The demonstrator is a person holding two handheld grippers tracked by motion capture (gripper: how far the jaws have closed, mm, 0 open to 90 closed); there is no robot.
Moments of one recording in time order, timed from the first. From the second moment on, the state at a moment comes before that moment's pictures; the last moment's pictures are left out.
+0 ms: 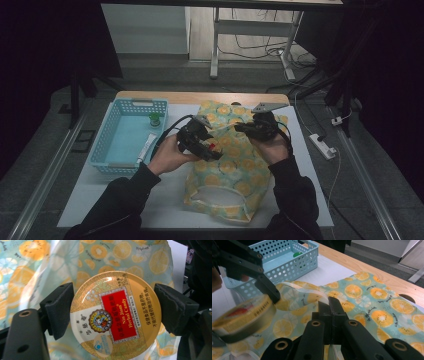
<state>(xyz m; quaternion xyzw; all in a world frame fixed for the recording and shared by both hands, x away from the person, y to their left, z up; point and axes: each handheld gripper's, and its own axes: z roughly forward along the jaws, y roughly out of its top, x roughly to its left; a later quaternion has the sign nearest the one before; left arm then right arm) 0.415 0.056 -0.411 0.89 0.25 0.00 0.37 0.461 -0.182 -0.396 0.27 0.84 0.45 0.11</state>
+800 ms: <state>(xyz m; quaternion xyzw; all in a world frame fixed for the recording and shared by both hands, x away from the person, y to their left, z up) 0.433 0.005 -0.452 0.90 0.22 0.01 0.37 0.460 -0.182 -0.394 0.26 0.84 0.46 0.11</state>
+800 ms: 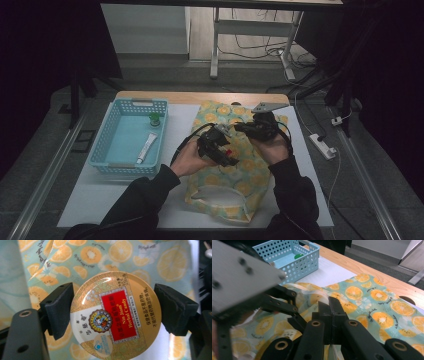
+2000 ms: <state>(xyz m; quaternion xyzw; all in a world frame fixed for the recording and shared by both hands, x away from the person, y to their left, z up) 0.463 -0.016 -0.510 0.91 0.24 0.08 0.34 0.469 -0.183 -0.407 0.28 0.85 0.44 0.11</state>
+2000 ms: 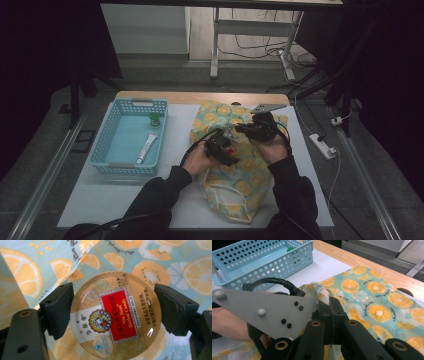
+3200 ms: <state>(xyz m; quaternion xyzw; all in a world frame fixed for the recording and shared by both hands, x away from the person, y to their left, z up) 0.433 0.013 -0.465 0.88 0.26 0.02 0.40 0.469 -0.186 -0.406 0.28 0.85 0.44 0.11</state>
